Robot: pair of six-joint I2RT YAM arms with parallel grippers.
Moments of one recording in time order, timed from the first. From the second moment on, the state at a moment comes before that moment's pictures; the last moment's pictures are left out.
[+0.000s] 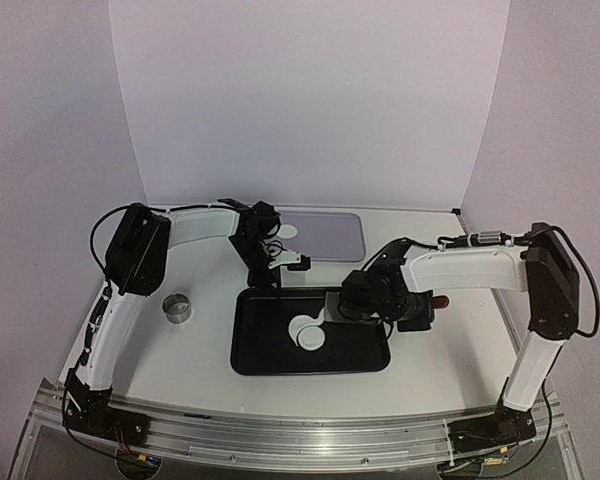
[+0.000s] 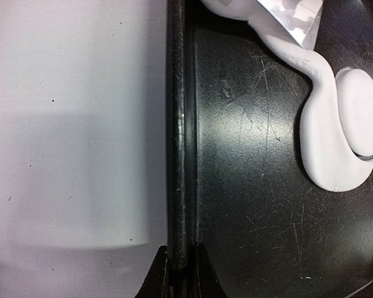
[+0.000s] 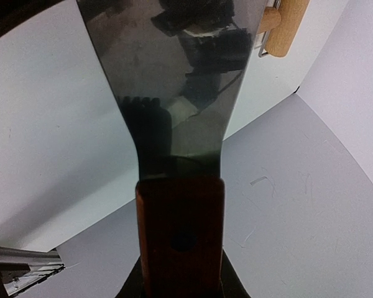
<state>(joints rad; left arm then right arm) -0.64 2.43 2.01 -0.93 0.42 0.87 0.94 1.83 1.27 -1.33 0.86 -0.30</state>
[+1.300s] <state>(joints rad) -0.64 2.43 2.01 -0.94 0.42 0.87 0.94 2.03 1.51 -1.03 0.87 -0.61</state>
